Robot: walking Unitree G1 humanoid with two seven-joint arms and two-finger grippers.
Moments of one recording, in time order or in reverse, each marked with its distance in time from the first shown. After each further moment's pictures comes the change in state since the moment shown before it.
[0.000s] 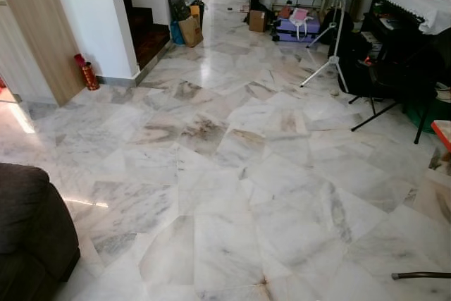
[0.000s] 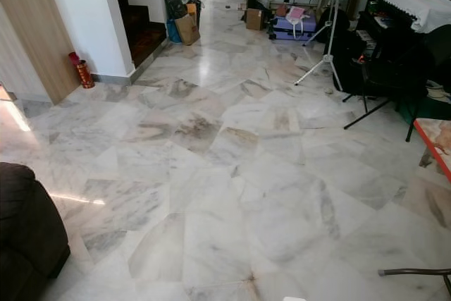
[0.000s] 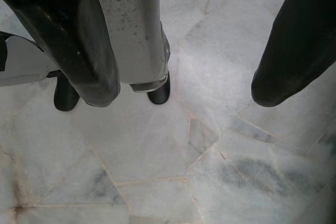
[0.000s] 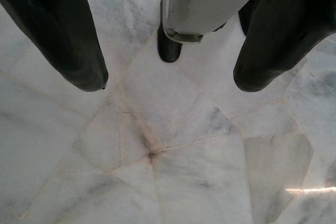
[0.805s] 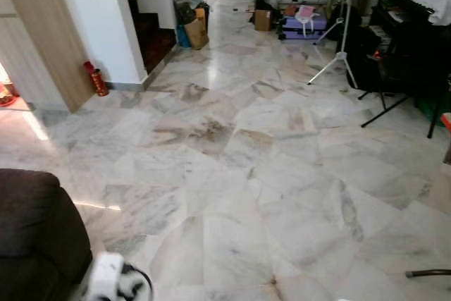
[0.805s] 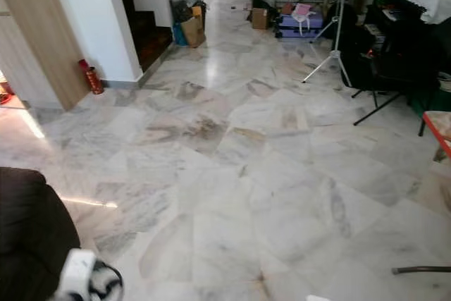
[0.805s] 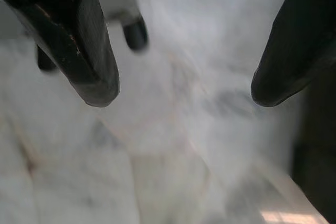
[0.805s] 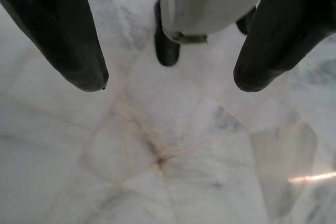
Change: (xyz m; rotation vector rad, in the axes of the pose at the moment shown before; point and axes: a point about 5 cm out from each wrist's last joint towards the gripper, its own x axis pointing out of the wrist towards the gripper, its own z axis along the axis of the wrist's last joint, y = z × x) left arm 0.008 0.016 0.070 0.150 -0.152 -0.072; right arm -0.002 -0.025 0.004 0.100 0.013 -0.051
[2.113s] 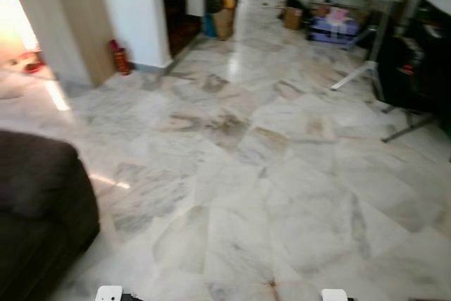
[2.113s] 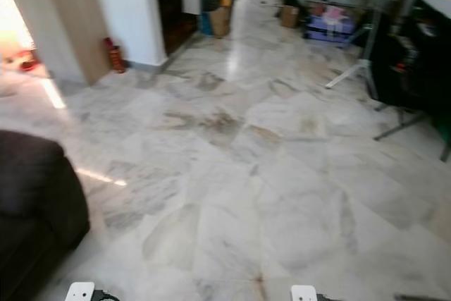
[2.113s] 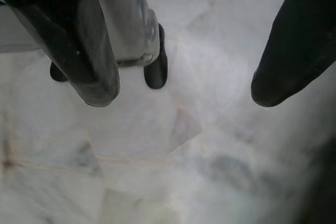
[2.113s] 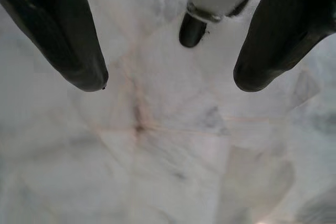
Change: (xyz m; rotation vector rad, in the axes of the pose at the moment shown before) left arm -0.007 0.003 -0.025 -0.089 0.050 0.047; right arm 0.003 0.006 0.021 -0.203 -0.060 0.061
